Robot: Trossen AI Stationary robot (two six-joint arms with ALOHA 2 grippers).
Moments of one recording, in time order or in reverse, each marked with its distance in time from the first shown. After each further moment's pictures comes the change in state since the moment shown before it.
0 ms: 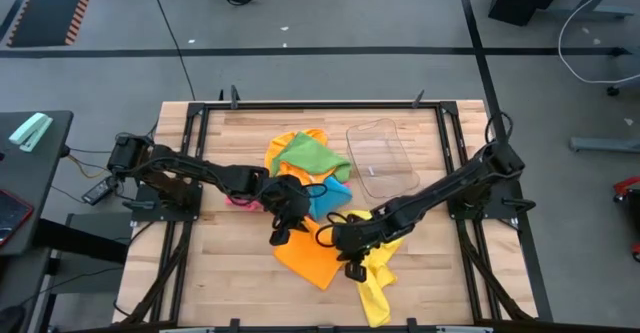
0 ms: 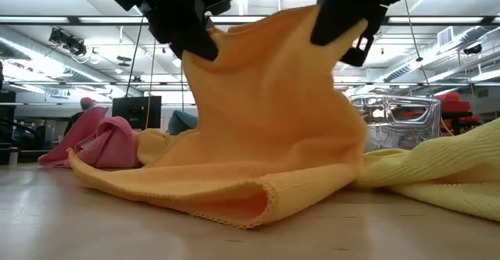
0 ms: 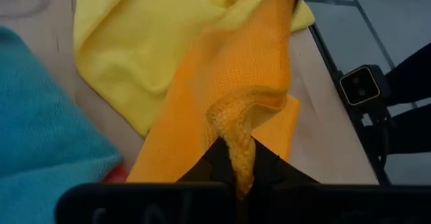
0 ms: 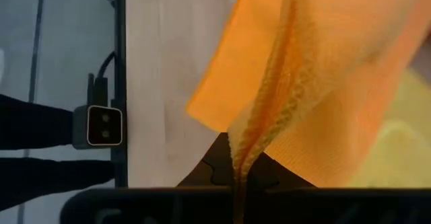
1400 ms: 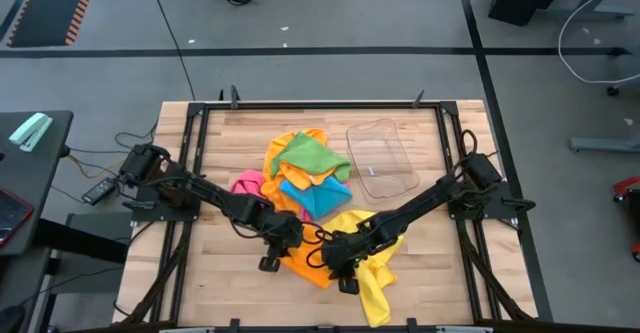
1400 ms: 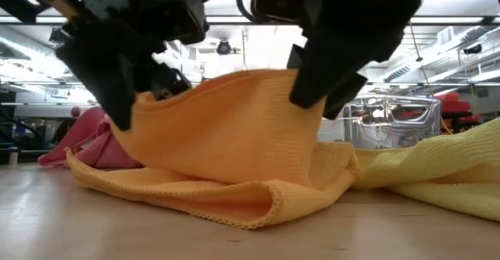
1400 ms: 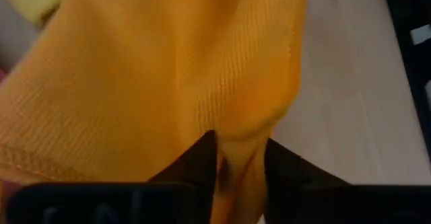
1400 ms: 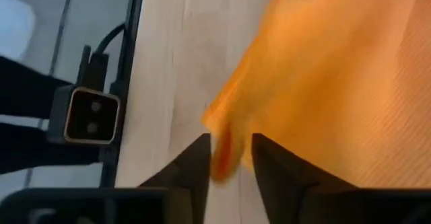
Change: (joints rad) left arm -0.211 0.132 0.000 -0.134 -0.118 -0.079; right arm -0.003 0.188 -0.001 0.230 -0.124 -0.120
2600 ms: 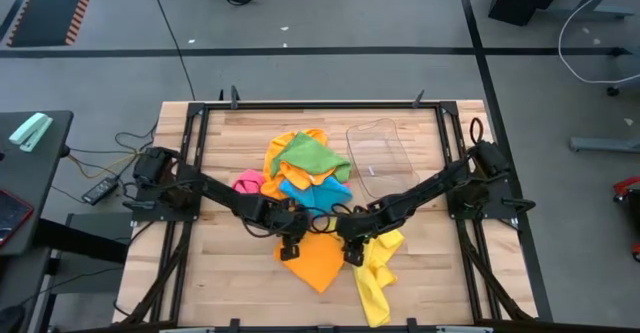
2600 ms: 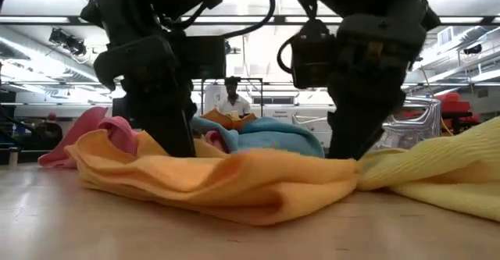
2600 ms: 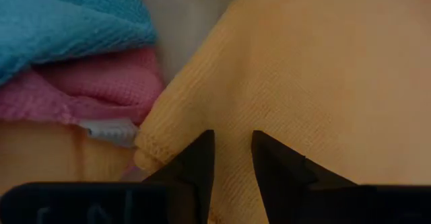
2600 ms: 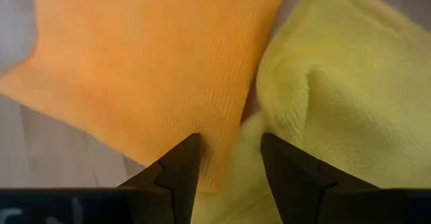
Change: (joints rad) left arm 0.048 0.106 0.001 0.076 -0.278 -0.209; right arm -0.099 -0.117 -0.232 -0.065 0.136 0.139
